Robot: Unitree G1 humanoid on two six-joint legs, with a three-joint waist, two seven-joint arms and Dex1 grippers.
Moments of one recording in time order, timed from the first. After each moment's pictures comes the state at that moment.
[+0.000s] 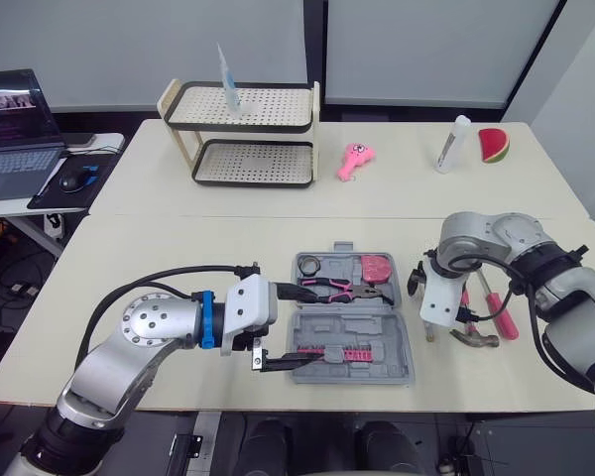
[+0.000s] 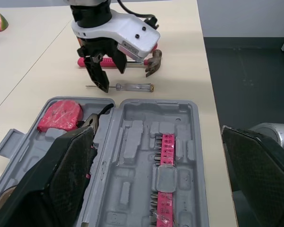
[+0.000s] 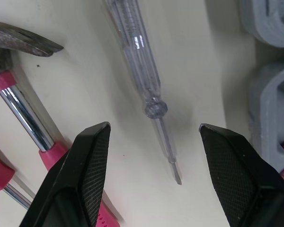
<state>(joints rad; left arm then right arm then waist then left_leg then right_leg) -0.17 0.76 -0.15 -0.53 -0.42 0.38 -1.03 -1.08 -0.70 0.82 0.78 -0.78 -1.00 1.25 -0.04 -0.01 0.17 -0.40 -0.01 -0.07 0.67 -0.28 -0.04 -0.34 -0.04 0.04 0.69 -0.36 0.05</state>
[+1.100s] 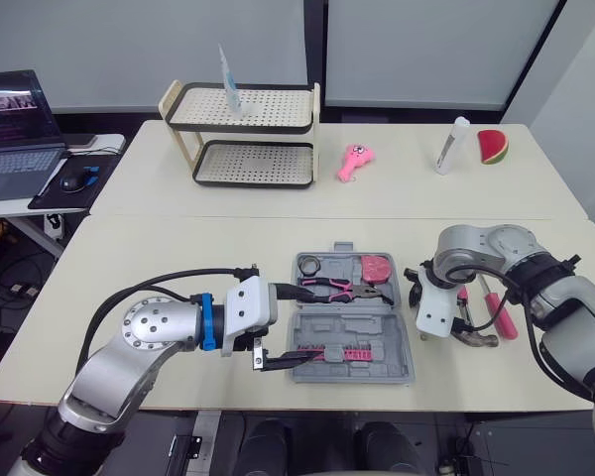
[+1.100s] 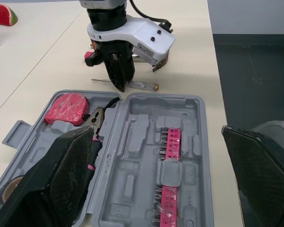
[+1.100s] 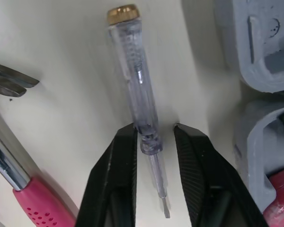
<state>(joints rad) -0.15 0.75 -0.15 -0.52 -0.39 0.37 -1.01 -1.04 -0.69 0.83 0.77 -0.82 -0.99 1.14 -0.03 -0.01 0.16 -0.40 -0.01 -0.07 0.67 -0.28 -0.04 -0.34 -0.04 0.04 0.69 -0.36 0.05</state>
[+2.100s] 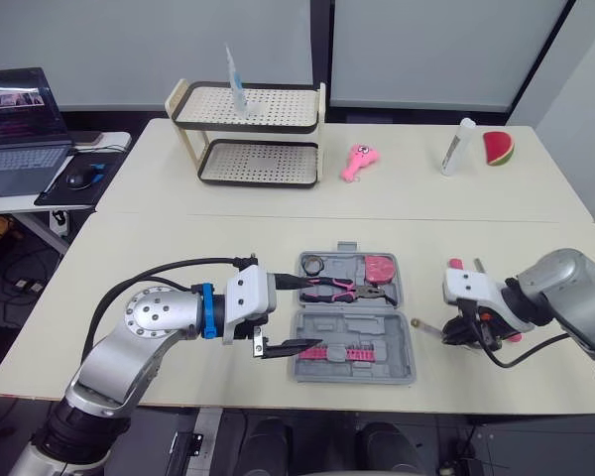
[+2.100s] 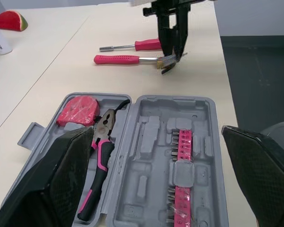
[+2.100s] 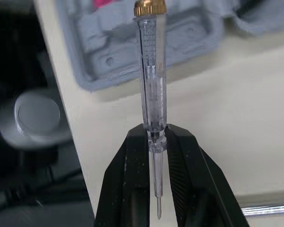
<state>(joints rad) -0.21 0.73 -0.15 -0.46 -0.38 0.34 -1.04 -0.43 -0.95 0.24 -0.20 0.06 1.05 1.34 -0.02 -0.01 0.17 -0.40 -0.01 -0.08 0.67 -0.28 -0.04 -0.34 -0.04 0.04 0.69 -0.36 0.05</state>
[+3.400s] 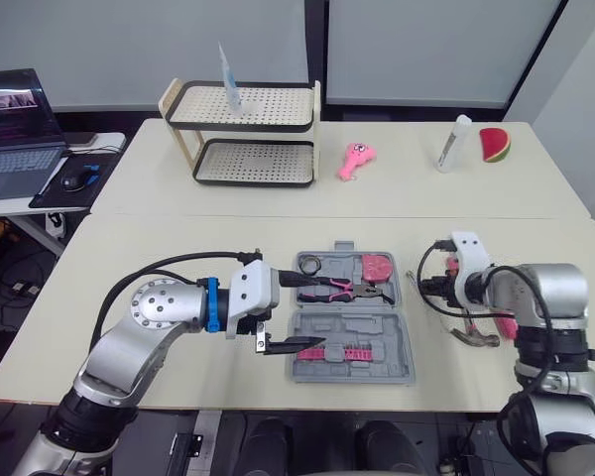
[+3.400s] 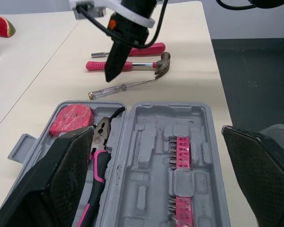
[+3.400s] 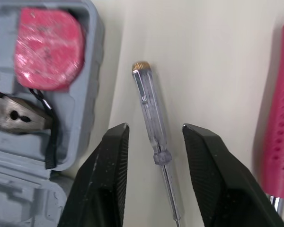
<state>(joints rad) -0.25 0.71 -0.16 -0.42 -0.39 0.34 -1.08 -0.52 -0.49 -0.17 -0.20 0.22 1.55 0.47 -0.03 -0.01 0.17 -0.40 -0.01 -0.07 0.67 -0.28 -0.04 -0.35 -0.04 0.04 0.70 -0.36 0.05</state>
